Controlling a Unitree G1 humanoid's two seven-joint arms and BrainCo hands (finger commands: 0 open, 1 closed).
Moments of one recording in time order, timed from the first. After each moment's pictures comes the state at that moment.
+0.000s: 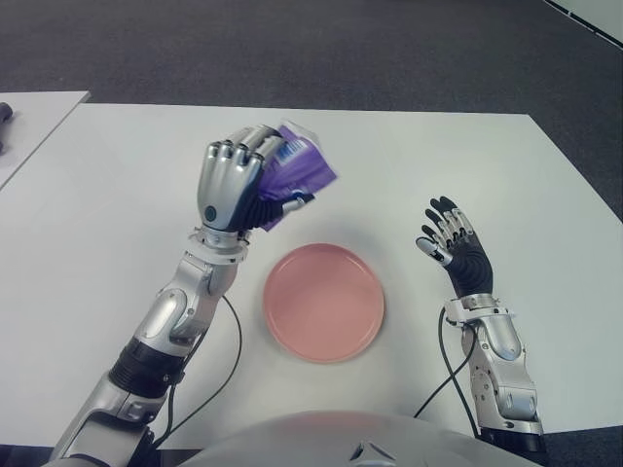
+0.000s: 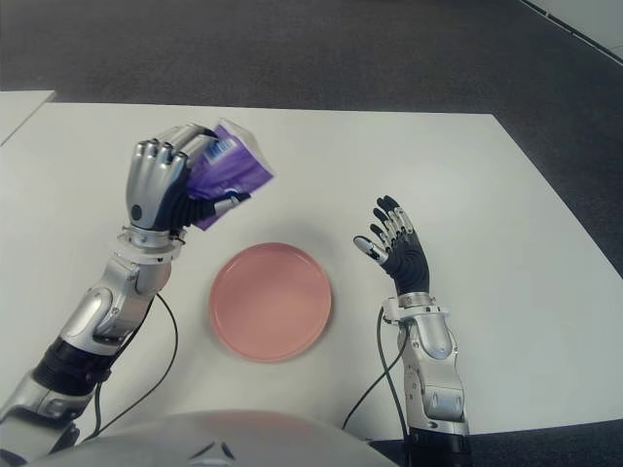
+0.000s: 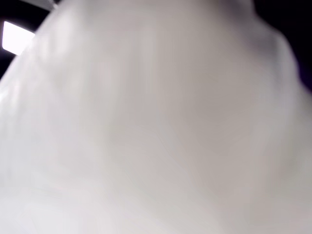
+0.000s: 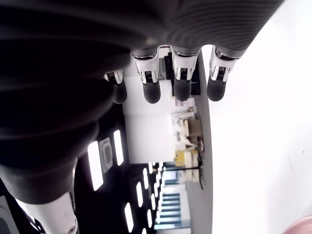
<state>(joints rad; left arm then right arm) -0.14 0.39 -0.30 -0.24 0.92 -0.17 0.53 0.23 -0.16 -0.11 -0.30 0.26 0.01 0.14</state>
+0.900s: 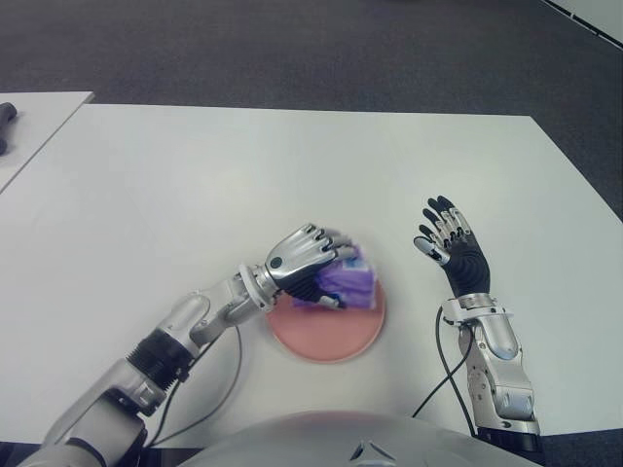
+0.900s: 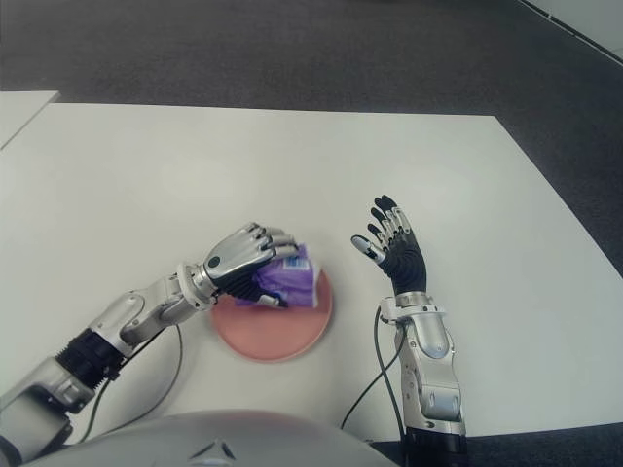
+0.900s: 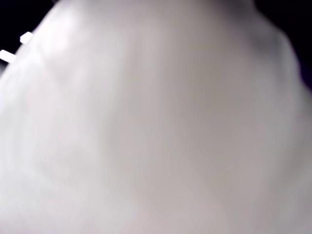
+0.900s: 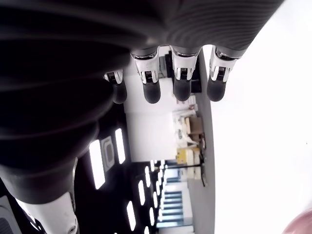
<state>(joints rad) -0.22 0.48 -0.56 0.19 0.89 -0.64 0.29 0.23 -0.15 -0.10 -0.30 0.25 0.01 0.14</state>
